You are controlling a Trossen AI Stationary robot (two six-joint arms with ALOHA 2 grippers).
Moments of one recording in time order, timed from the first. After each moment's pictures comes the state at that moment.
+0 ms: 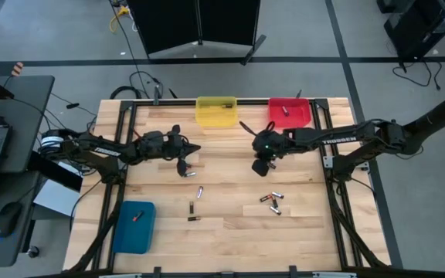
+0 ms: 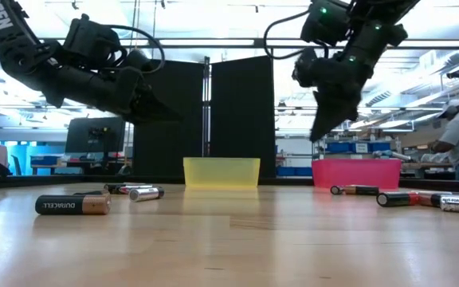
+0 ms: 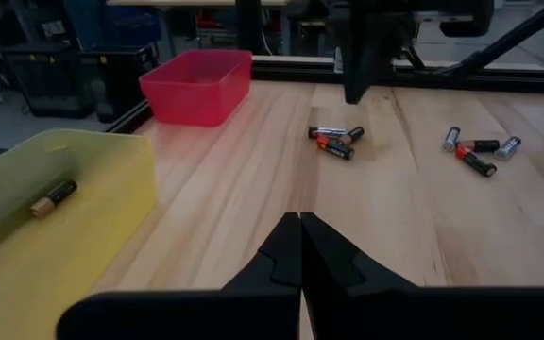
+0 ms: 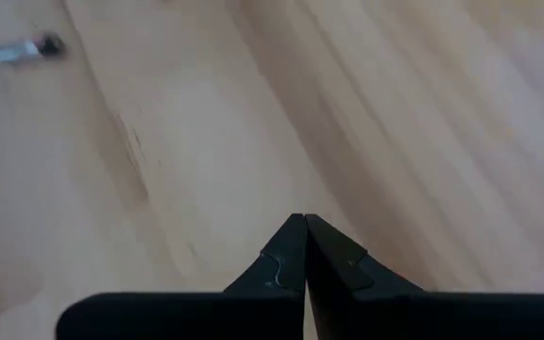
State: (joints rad) left arm 0.27 1.30 0.27 0.83 0.05 0.03; right arm -0.13 1.42 0.87 -0.50 0.06 0.40
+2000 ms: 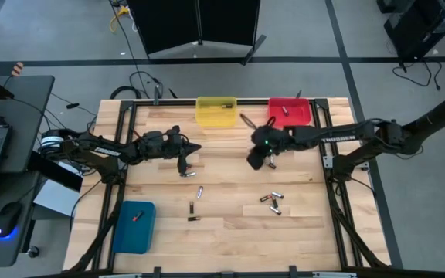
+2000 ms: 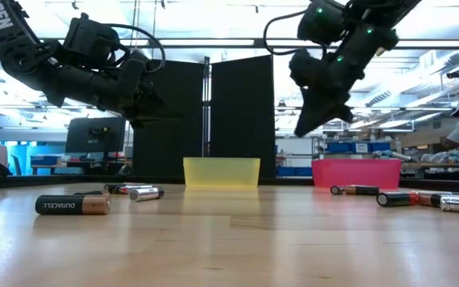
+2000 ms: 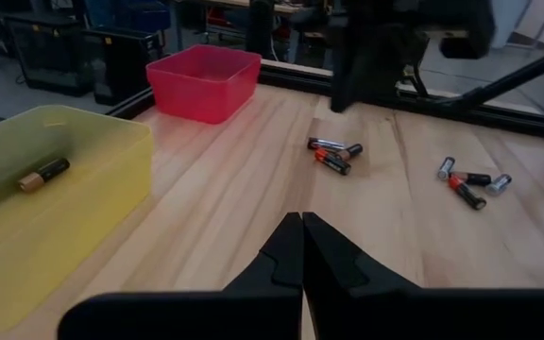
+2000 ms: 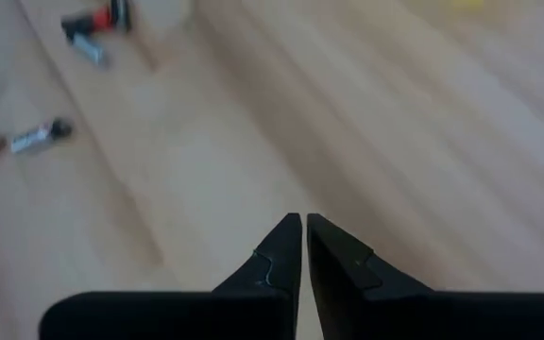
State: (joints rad) left arm 0.27 1.30 0.27 0.84 0.04 -0.12; right arm -0.20 1.42 0.87 -0.36 0.07 0.51
